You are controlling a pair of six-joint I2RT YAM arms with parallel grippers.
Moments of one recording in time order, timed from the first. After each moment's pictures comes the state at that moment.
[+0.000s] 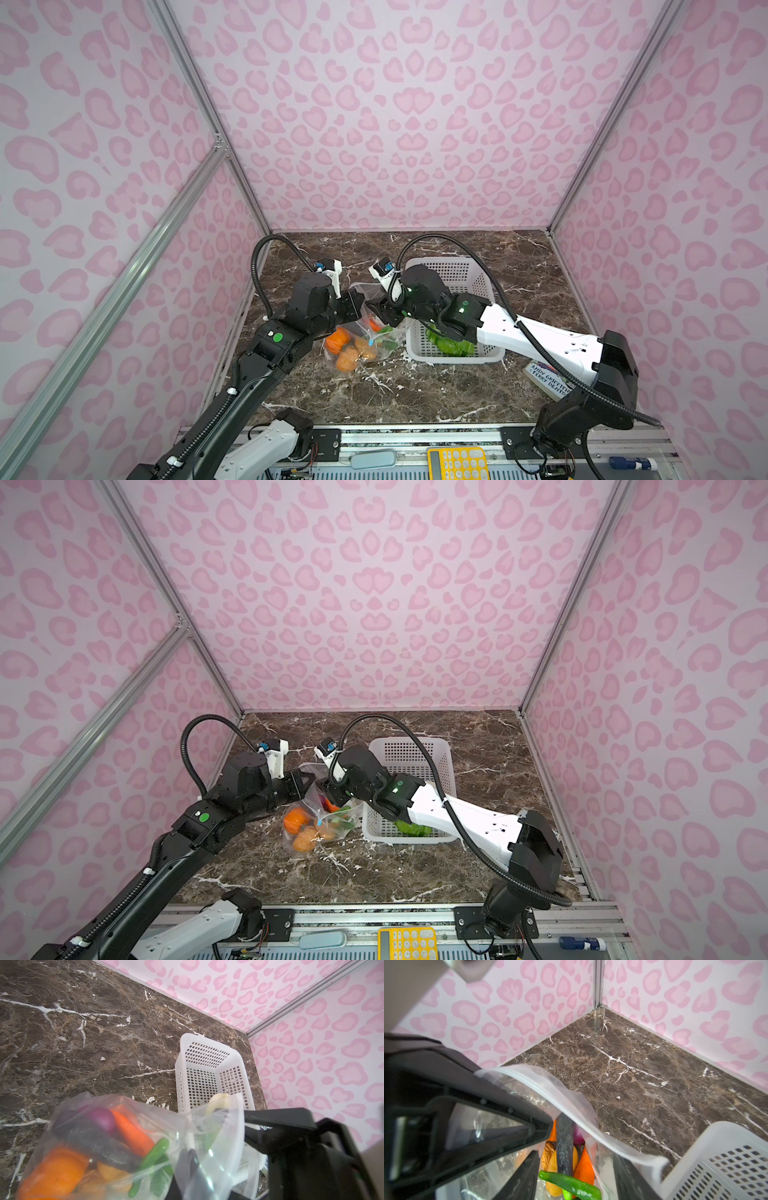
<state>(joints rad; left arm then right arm) -0.49 0.94 0.99 -0.61 0.10 -0.67 1.01 1.57 1.37 -0.28 0.05 0.14</state>
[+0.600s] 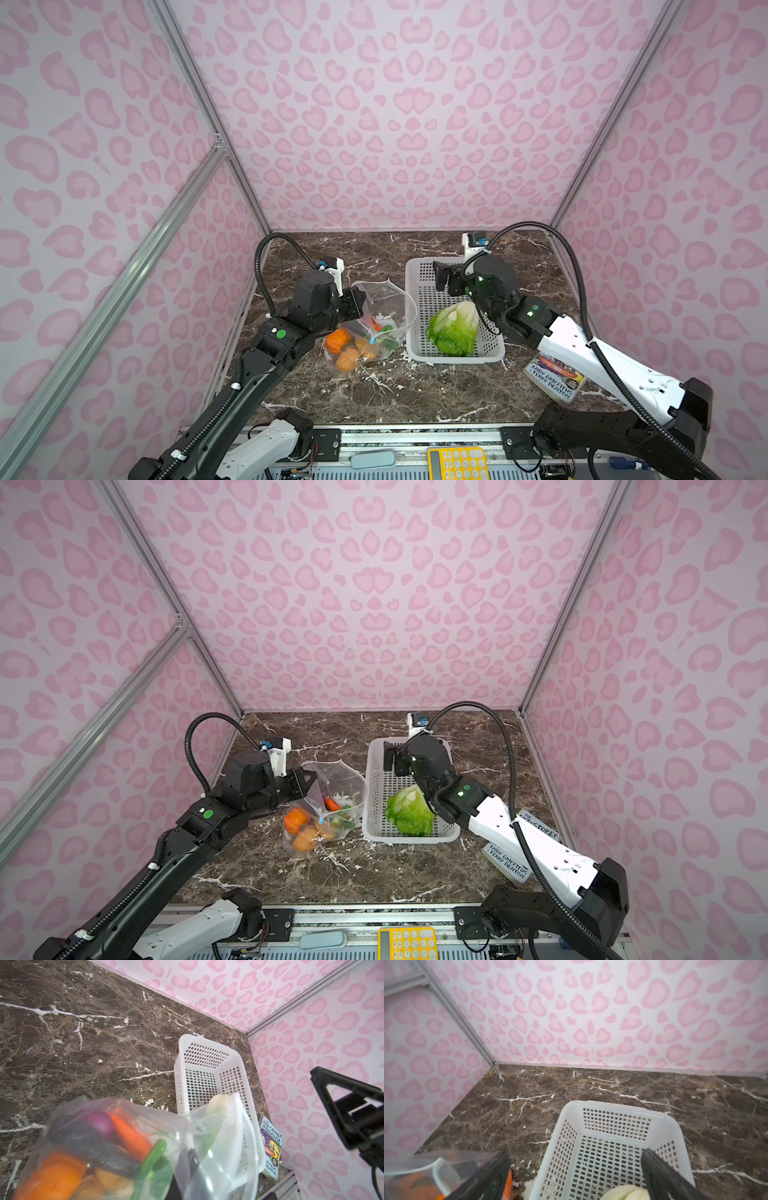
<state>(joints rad) -0.49 0.96 1.00 -0.59 0.12 -0.66 0.71 1.21 1.09 -0.26 0.37 0.42</state>
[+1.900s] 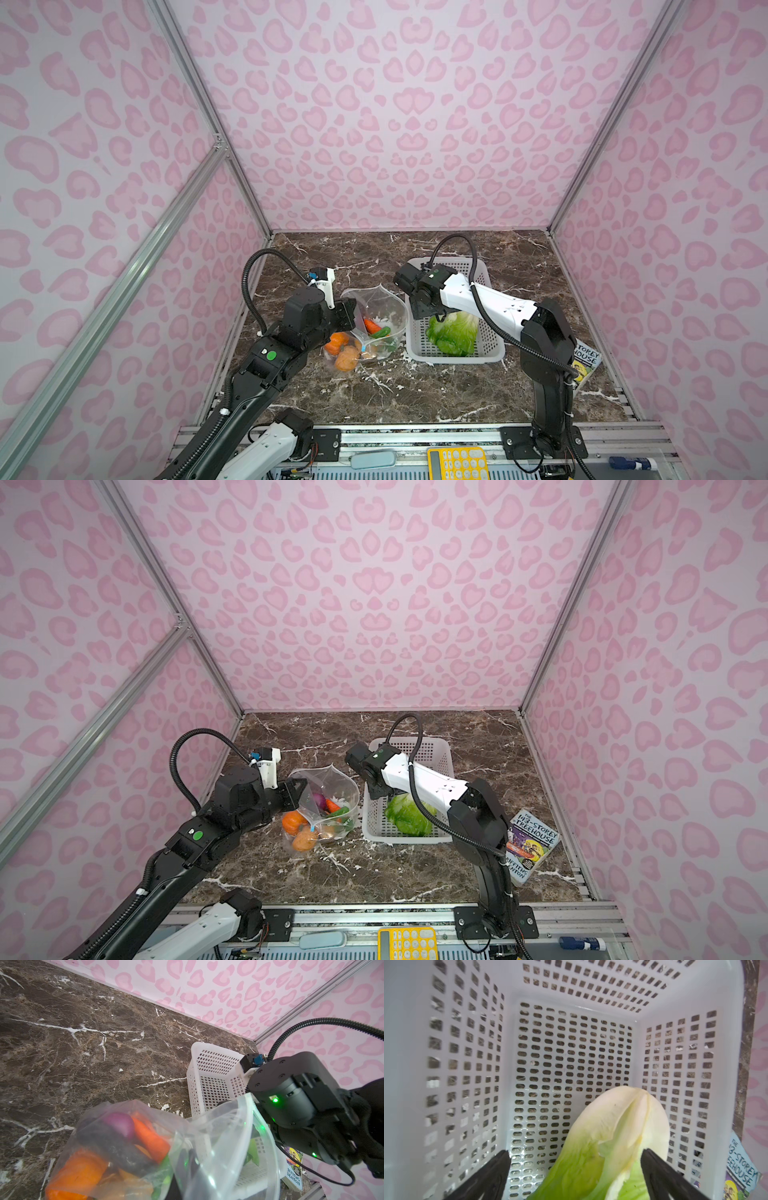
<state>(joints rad) -0.49 0.82 0.87 -0.56 0.03 -0.60 0.82 1.97 1.66 -1.16 0.51 0.70</state>
